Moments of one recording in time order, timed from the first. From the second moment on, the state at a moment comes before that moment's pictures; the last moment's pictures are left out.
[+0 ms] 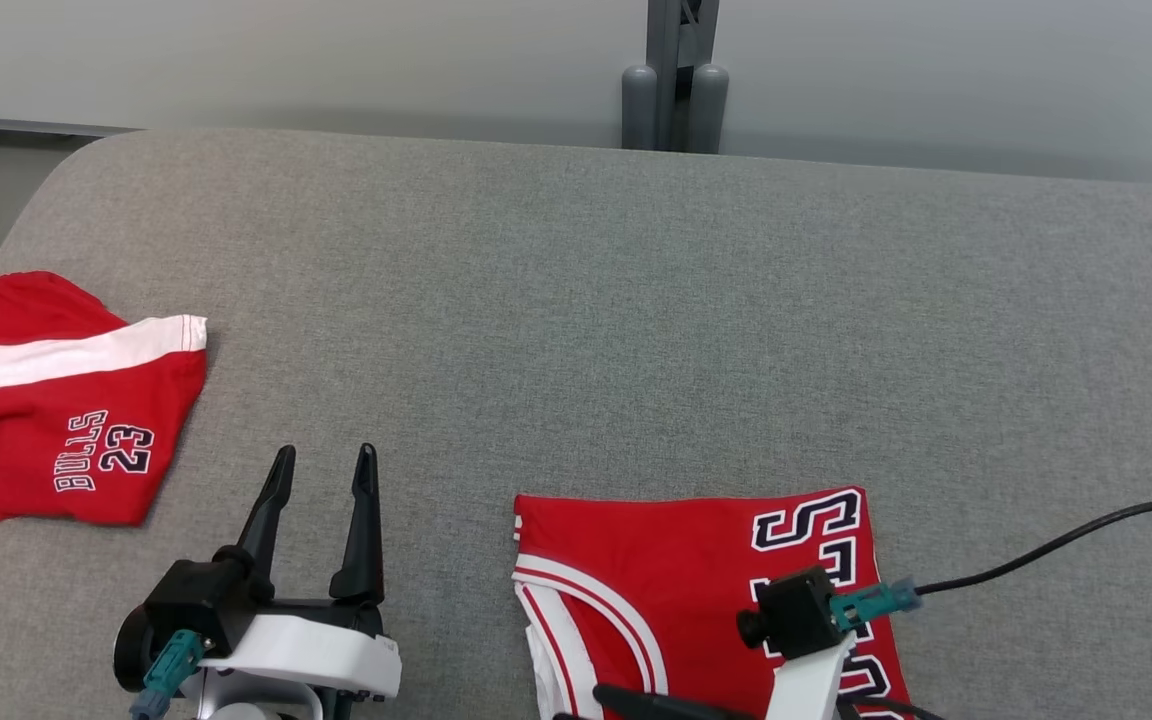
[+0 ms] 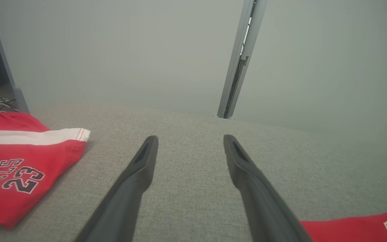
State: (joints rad) left arm -0.06 0.05 -0.14 0.17 -0.29 0.02 -0.26; right arm -0.11 -0.21 0.70 -0.09 1.07 0.13 0.48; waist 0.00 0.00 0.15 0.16
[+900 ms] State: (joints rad) left arm -0.06 0.05 -0.11 0.07 -0.28 0.02 -0.26; right arm -0.13 -0.21 0.12 0.02 0.35 0.13 -0.24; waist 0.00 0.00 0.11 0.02
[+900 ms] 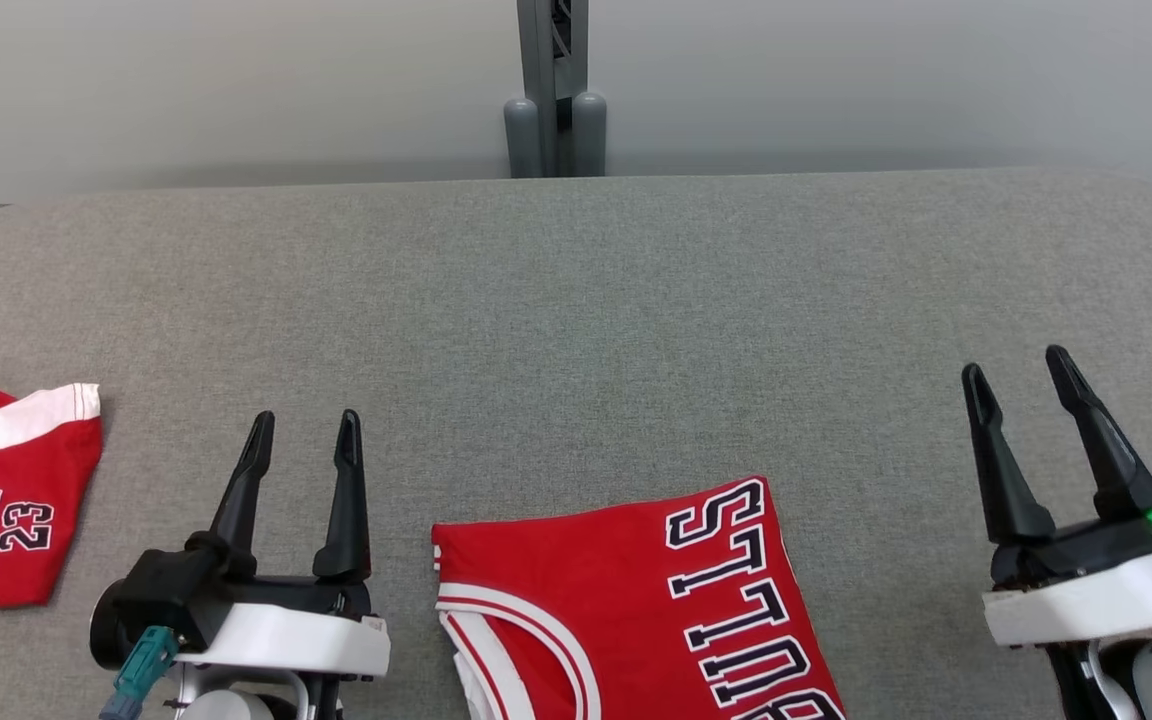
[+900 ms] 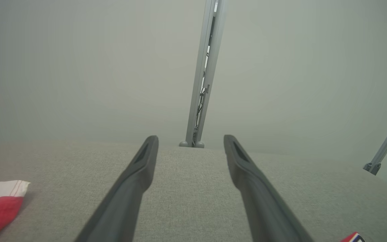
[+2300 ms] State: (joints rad) left arm -0.07 0.05 -0.13 0.11 -0.30 0.02 -0.26; right arm -0.13 -0.47 0.54 0.10 0.93 0.13 0.12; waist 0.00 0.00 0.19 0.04
